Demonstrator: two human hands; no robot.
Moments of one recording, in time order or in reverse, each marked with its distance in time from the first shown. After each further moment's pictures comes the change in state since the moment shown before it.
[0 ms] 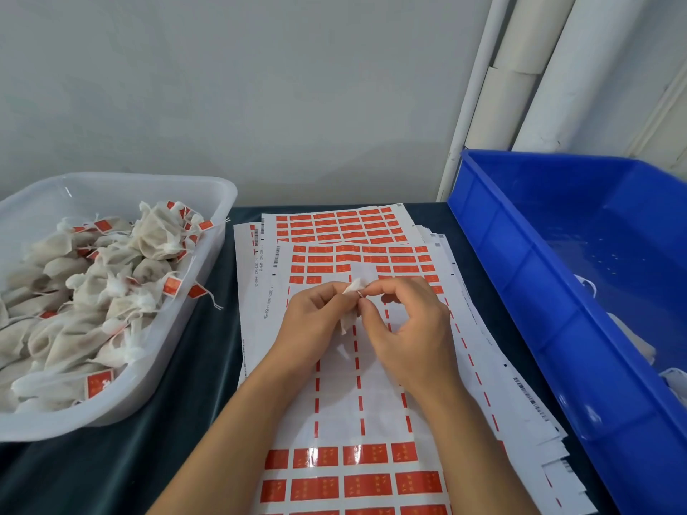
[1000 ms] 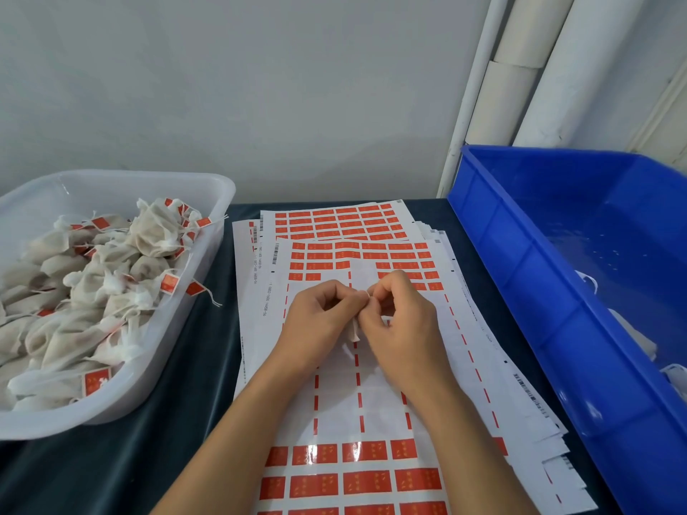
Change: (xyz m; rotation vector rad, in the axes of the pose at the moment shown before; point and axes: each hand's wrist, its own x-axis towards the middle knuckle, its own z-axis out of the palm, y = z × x) left_hand 0.007 -0.012 -0.001 0.106 -0.005 0.139; right_hand 0.001 -0.002 0.008 0.045 -0.091 0.109
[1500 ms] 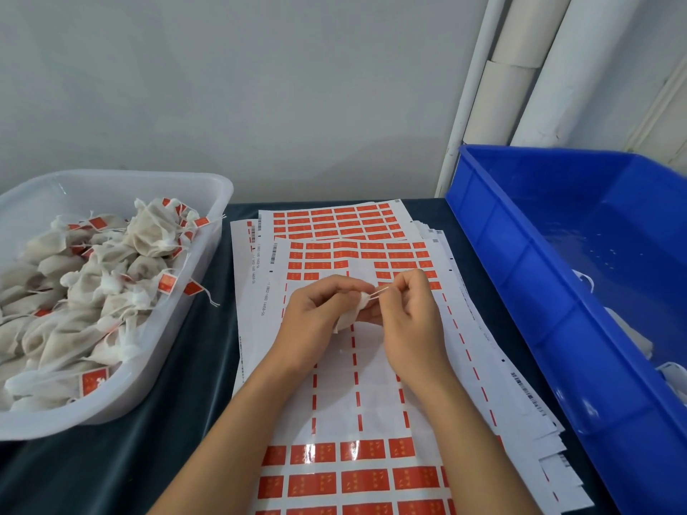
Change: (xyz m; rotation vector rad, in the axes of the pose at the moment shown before) left_hand -0.004 0.008 -0.001 -0.124 -0.032 0.029; right_hand 0.002 0.001 -0.004 0.316 -0.001 0.273
